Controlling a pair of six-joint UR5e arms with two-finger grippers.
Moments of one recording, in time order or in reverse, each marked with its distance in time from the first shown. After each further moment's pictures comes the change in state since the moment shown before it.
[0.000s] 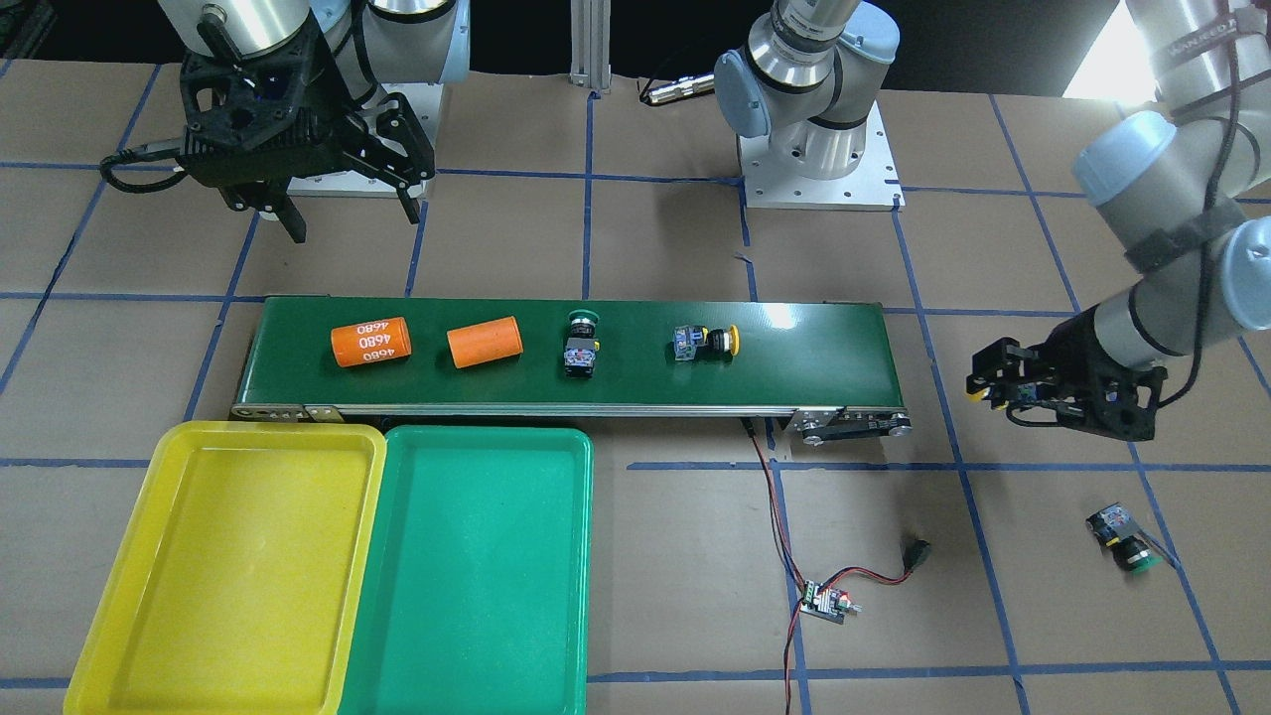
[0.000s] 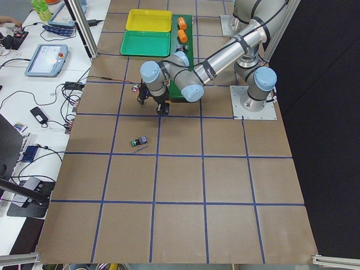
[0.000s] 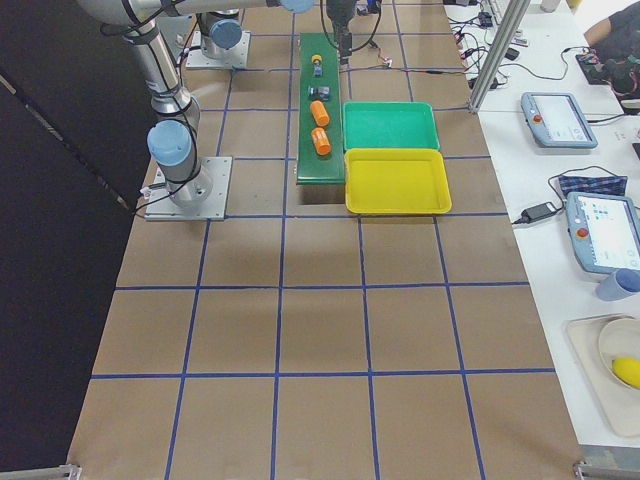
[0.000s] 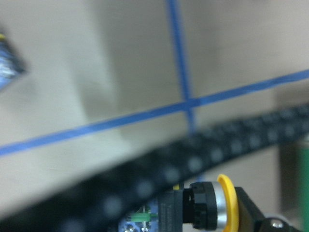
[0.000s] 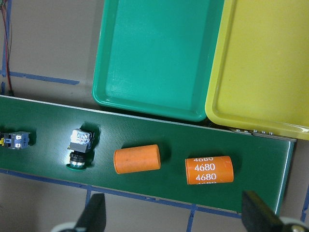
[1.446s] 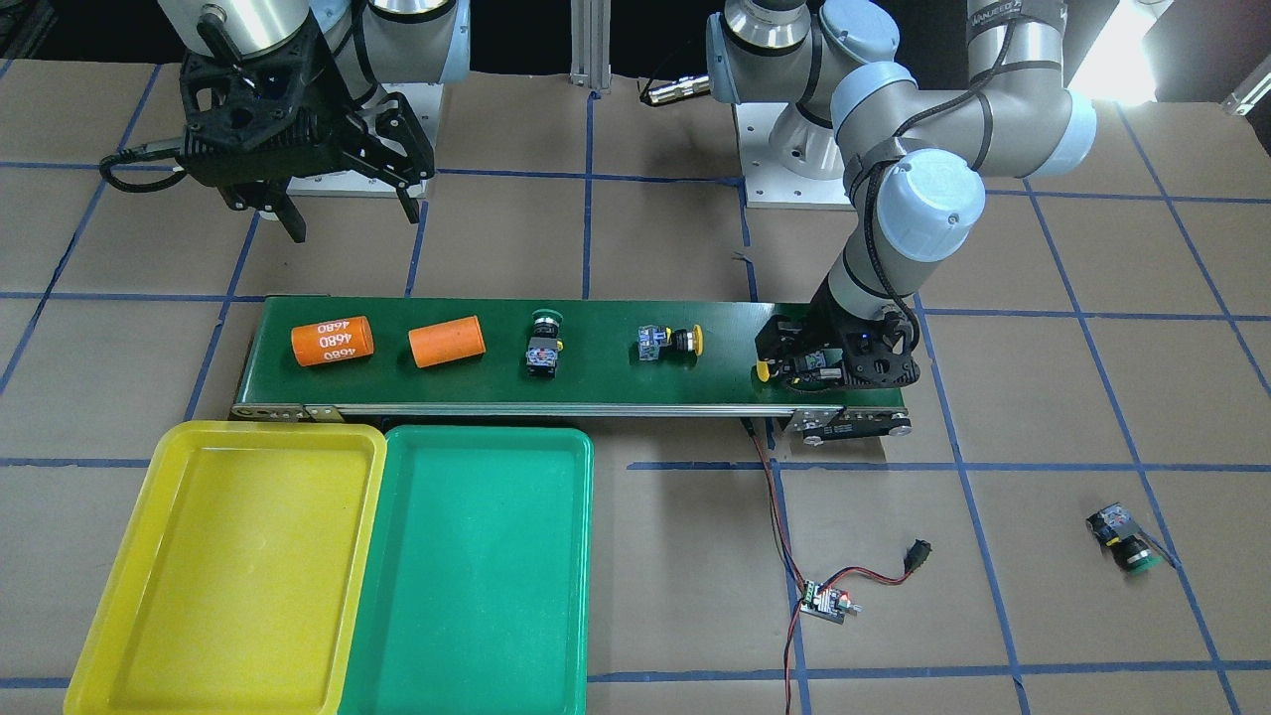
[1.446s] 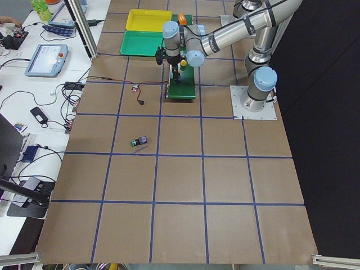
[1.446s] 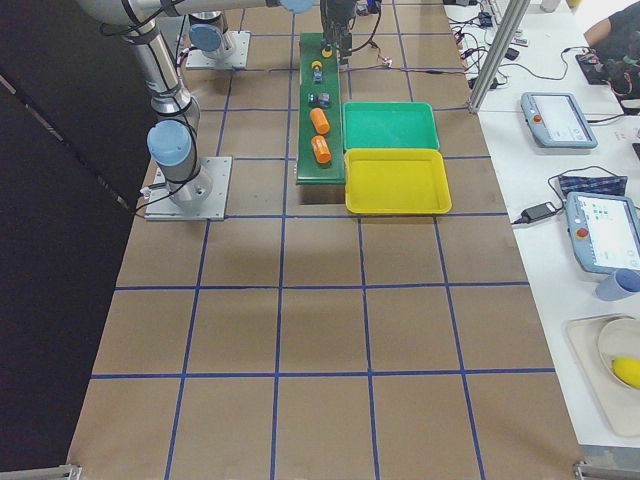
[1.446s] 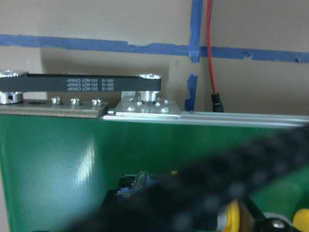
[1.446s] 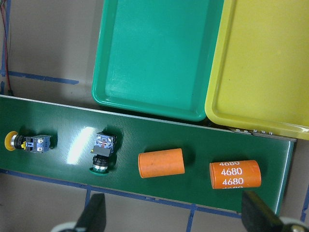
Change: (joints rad) left arm -0.360 0.102 -0.179 0.220 0.006 -0.564; right arm -0.001 0.000 0.001 0.000 0.000 -0.001
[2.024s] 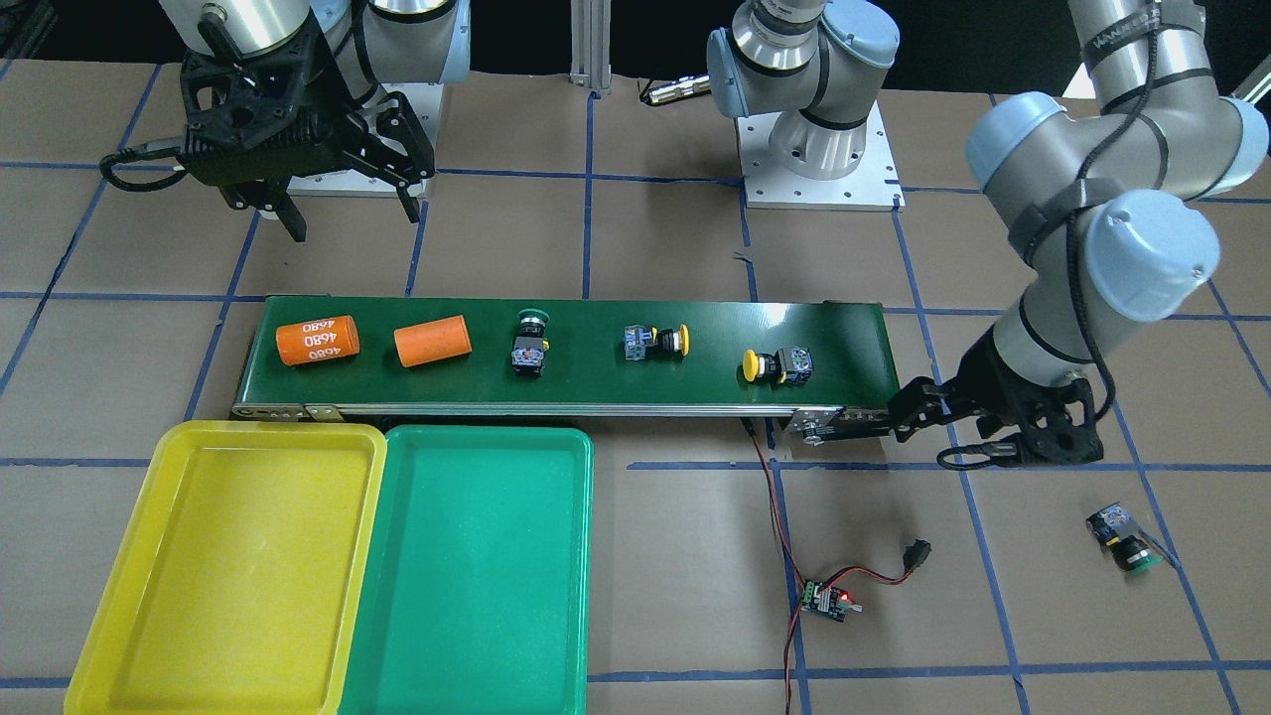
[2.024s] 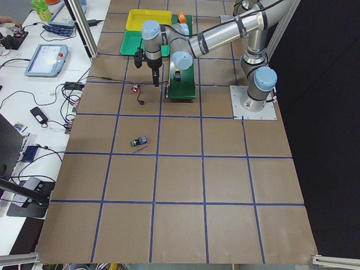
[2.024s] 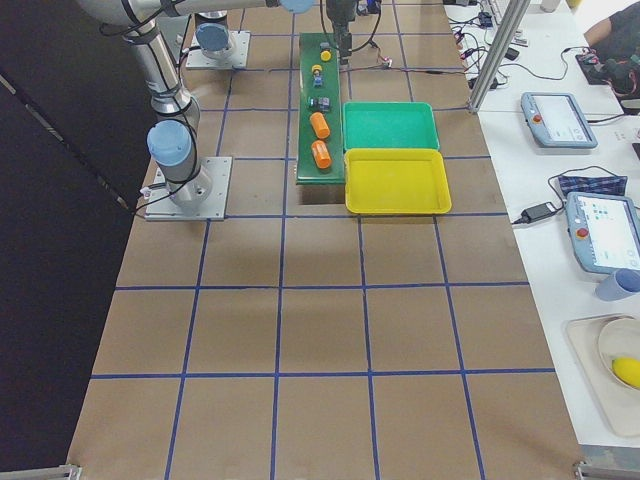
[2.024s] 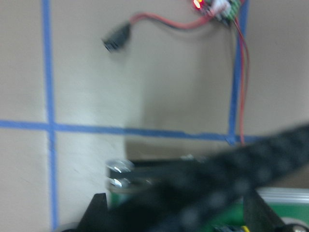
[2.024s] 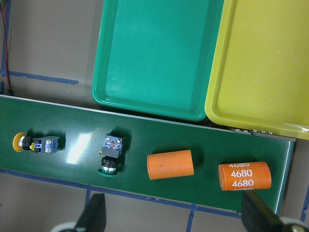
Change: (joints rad) left arm 0.201 -0.163 0.317 -0.098 0.005 0.237; right arm 0.000 0.000 0.000 0.000 0.000 0.000
